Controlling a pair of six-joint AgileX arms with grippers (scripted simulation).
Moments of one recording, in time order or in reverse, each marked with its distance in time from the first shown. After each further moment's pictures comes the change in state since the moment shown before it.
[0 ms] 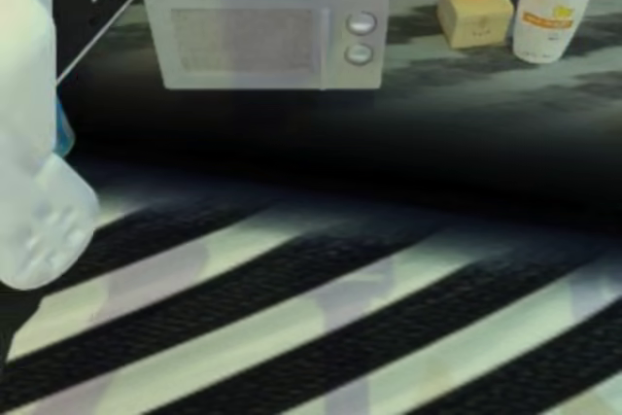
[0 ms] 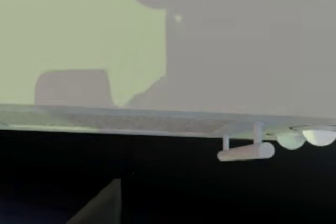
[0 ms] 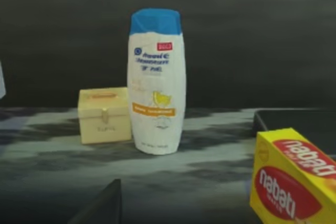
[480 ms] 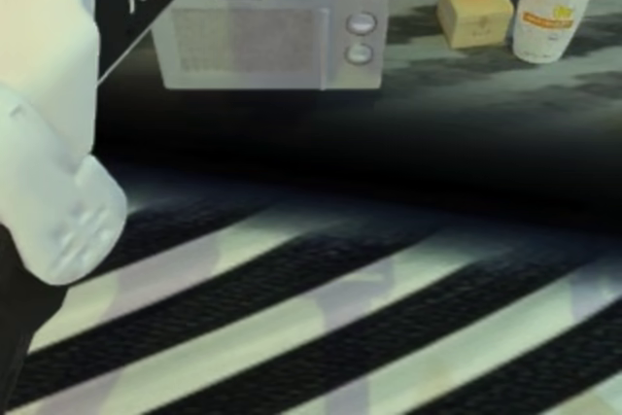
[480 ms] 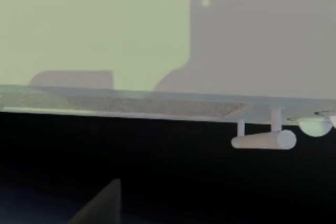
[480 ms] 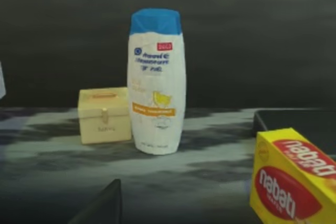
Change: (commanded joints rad) left arm -0.006 0.071 0.038 -0.042 -0.015 -0.014; right arm 0.000 0.000 0.000 0.000 0.000 0.000
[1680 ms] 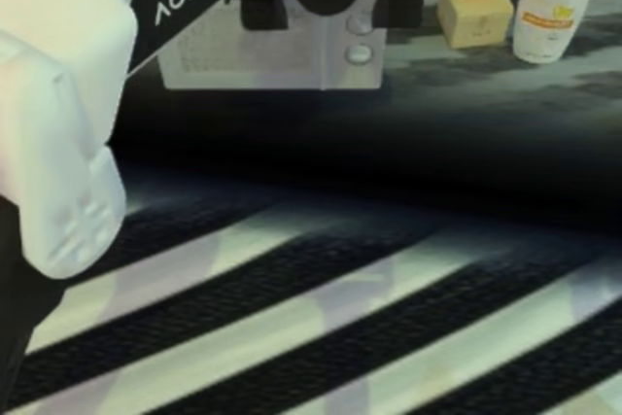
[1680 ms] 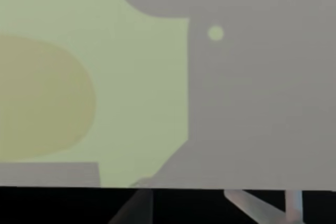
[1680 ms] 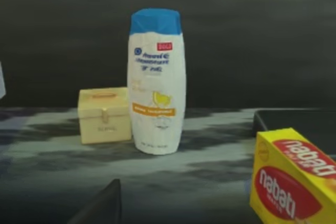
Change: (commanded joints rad) left arm 0.046 0.058 -0.177 0.255 0.021 0.049; right arm 0.000 0.000 0.000 0.000 0.000 0.000
